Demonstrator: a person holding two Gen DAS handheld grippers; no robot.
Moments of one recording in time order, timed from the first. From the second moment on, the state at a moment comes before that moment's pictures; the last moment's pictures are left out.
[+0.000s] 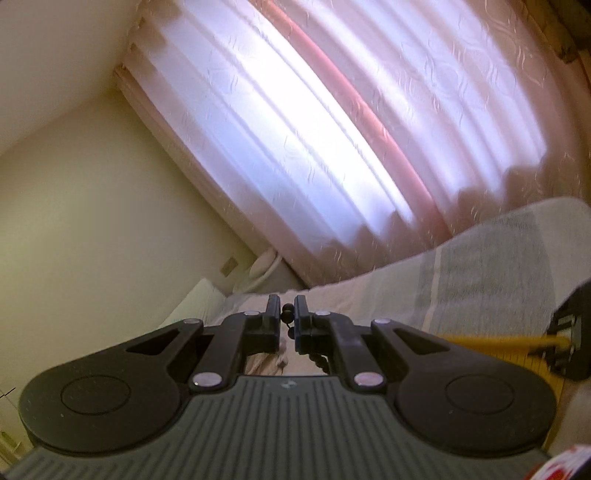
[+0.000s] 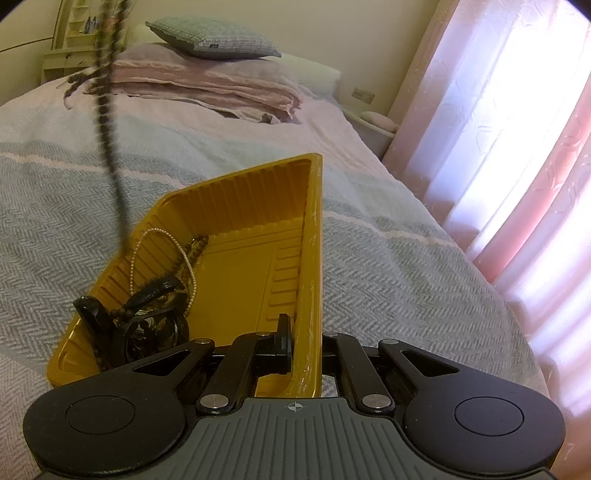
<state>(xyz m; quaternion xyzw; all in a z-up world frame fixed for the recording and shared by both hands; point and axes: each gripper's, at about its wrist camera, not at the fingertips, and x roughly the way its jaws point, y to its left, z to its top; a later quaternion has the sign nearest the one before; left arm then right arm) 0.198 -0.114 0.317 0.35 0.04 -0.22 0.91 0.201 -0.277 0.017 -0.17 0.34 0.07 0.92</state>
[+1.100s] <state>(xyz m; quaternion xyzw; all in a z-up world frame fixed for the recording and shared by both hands) 0.272 -0.201 0.129 0.36 0.22 -0.33 0.85 0.204 -0.286 0.011 -0.18 0.34 0.09 0.92</state>
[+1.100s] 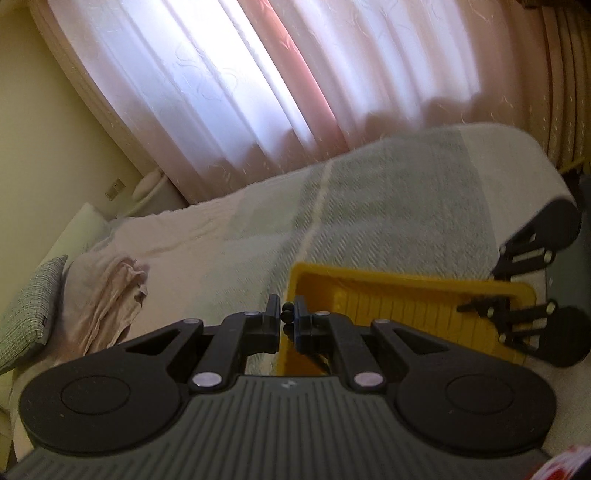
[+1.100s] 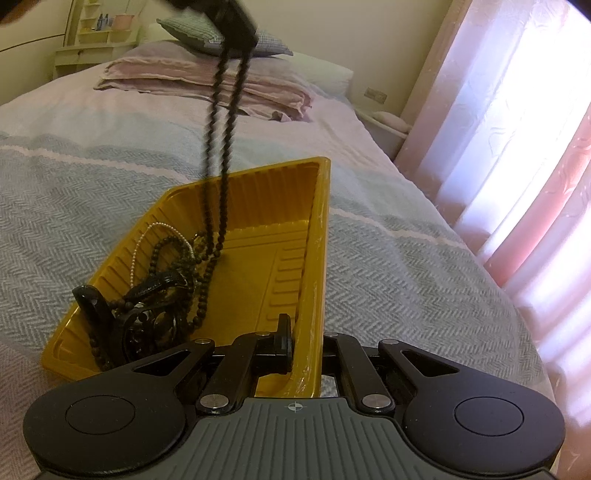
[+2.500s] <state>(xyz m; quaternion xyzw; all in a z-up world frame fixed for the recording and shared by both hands) 0.276 -0.190 0.099 0.35 0.26 -0.34 0.84 0.203 -0.288 0.012 -0.18 0.34 0.09 0.92</state>
